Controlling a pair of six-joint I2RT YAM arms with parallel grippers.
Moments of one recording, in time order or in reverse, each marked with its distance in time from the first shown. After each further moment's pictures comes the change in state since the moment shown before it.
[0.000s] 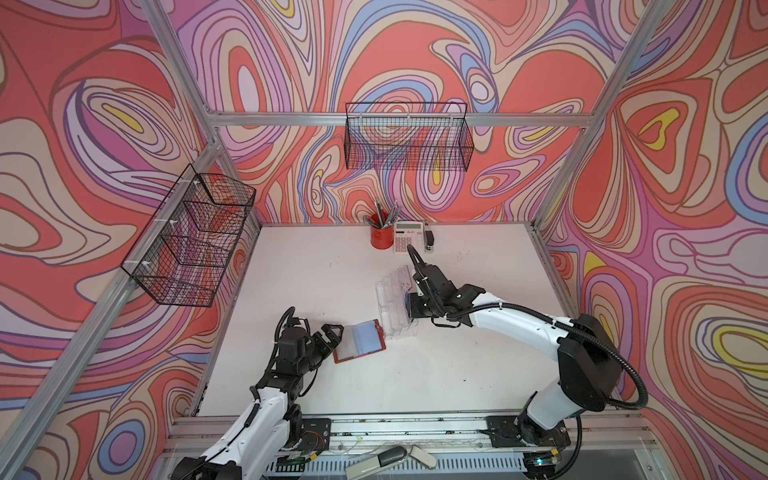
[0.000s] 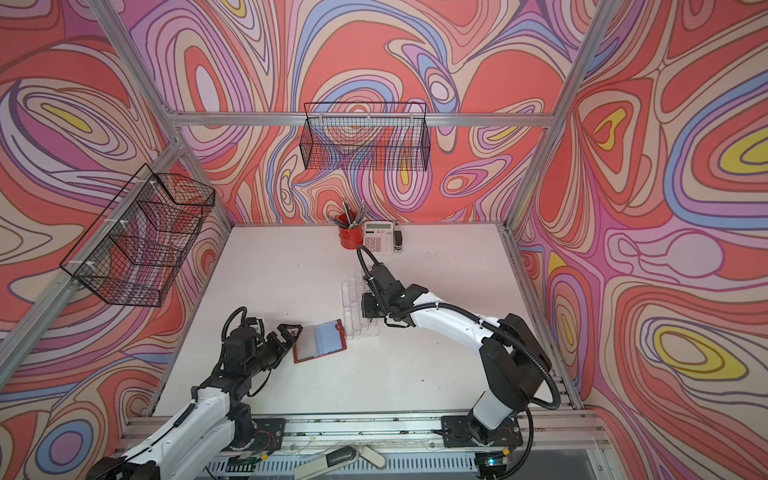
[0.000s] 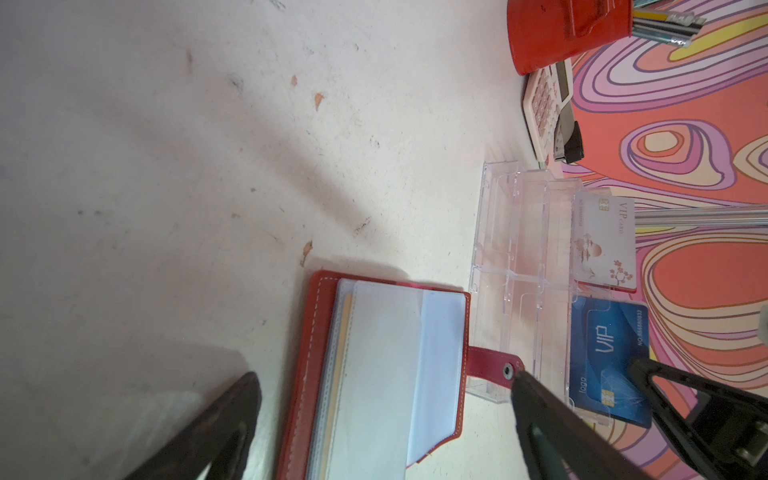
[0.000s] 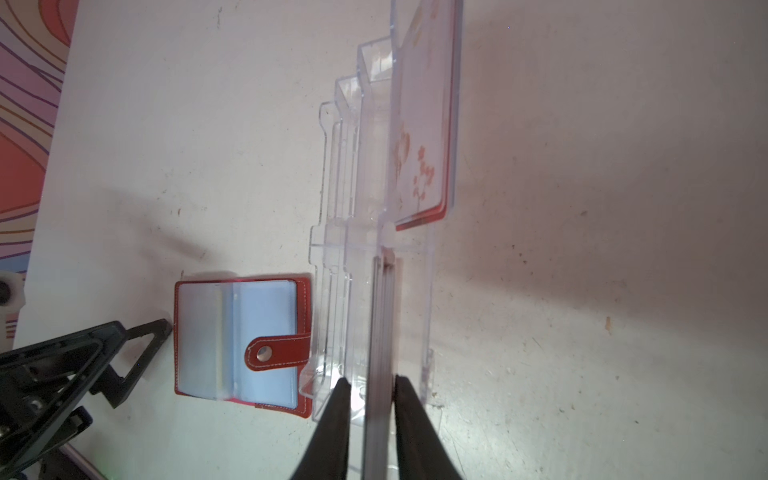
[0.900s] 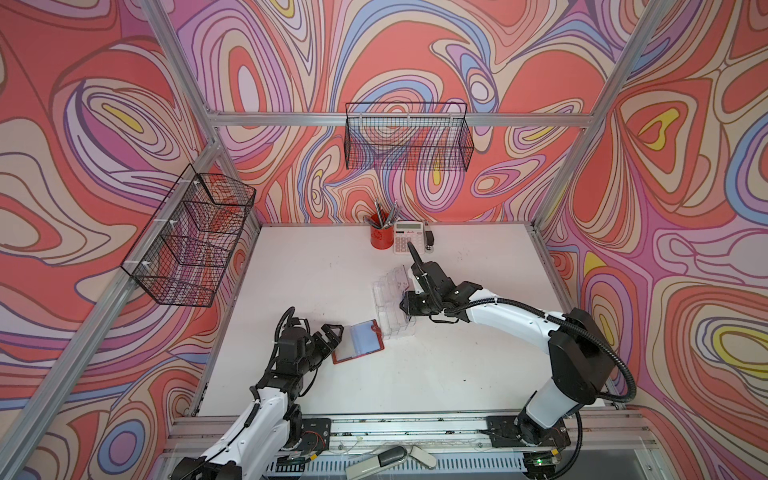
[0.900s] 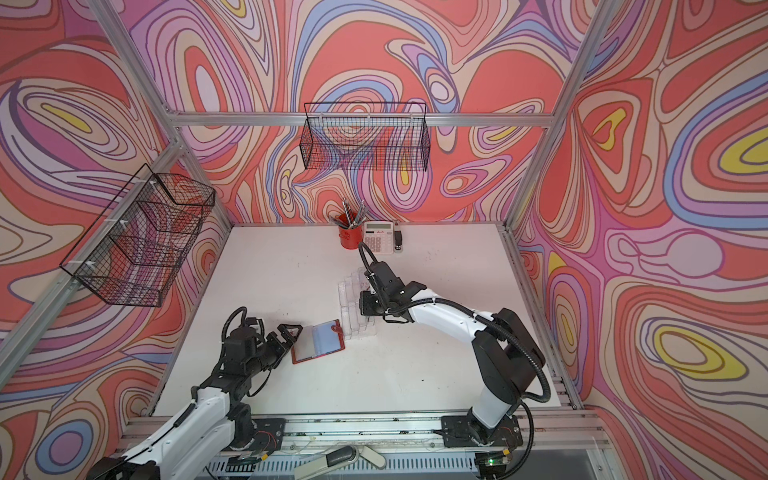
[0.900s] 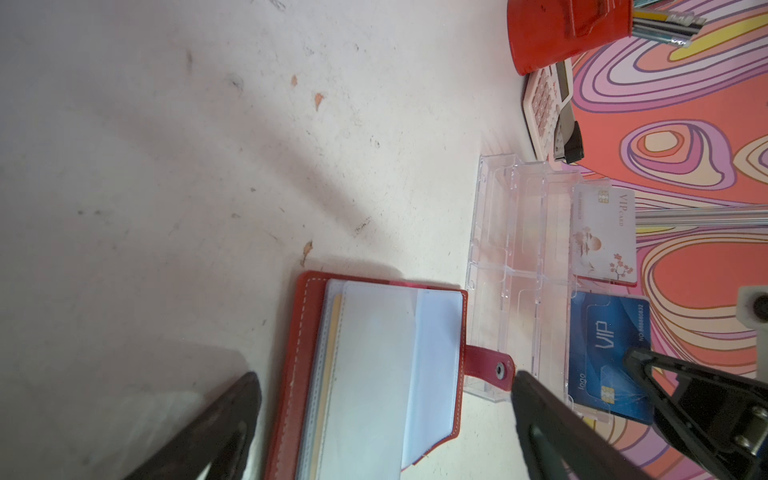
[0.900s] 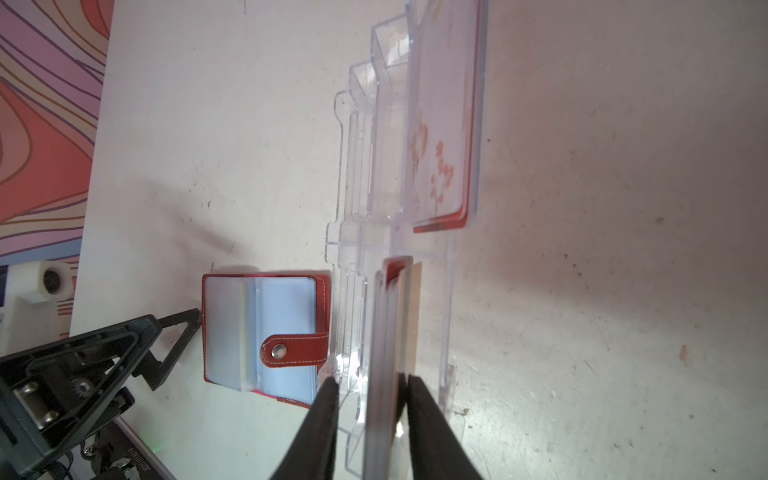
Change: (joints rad) left arm 0.000 0.000 0.000 0.000 0.000 0.000; right arm -0.033 0.033 0.017 0.034 -0.125 0.000
